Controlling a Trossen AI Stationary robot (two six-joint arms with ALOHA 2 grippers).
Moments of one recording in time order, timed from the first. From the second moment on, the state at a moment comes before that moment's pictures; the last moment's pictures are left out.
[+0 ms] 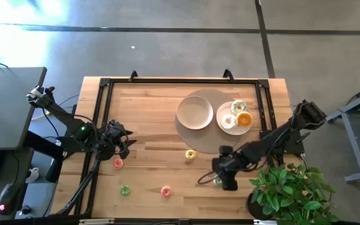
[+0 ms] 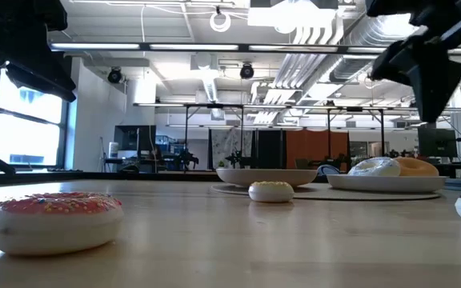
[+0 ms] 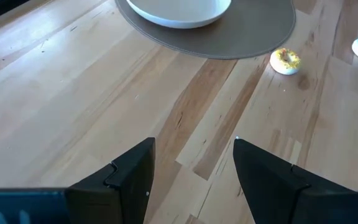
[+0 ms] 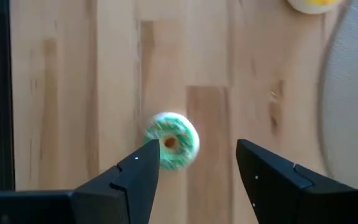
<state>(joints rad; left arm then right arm) -0.63 0.78 0.56 -0.75 -0.76 -1.00 0.54 1.55 1.03 -0.67 0.06 0.57</state>
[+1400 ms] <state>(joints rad) -0.63 0.78 0.56 -0.66 -0.83 -1.00 -0.03 1.43 0.68 0.20 0.45 0.16</state>
